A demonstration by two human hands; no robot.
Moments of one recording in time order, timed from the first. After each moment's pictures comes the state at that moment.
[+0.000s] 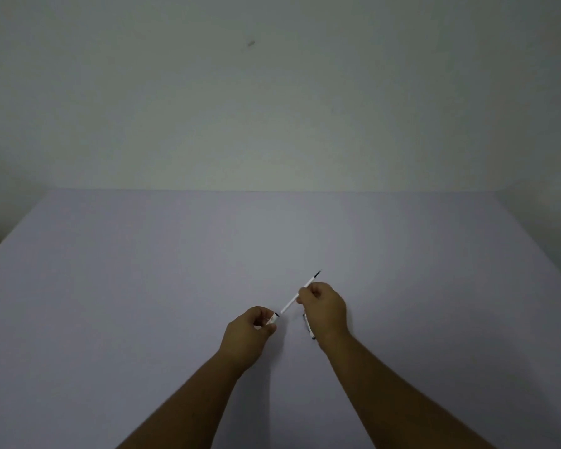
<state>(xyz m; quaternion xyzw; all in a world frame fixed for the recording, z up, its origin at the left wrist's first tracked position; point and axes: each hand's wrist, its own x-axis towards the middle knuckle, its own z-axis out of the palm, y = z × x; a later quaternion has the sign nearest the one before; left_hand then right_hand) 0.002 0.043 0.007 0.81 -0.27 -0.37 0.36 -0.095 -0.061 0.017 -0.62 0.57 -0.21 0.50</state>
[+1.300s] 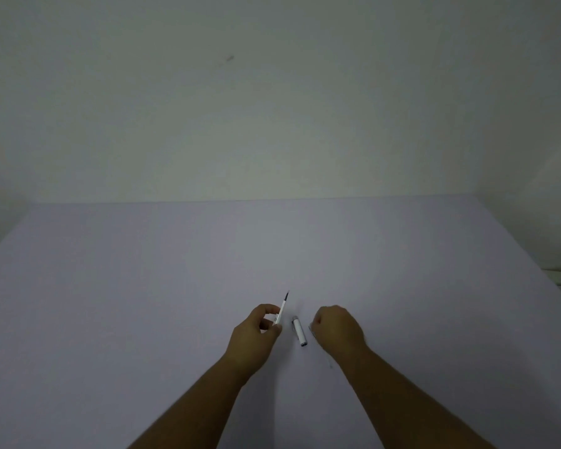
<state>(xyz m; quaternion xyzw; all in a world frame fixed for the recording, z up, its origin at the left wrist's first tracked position) -0.019 0.025 0.016 0.77 -0.30 -0.41 0.39 -0.143 -0.094 -0.016 -0.81 0.53 0.05 0.25</state>
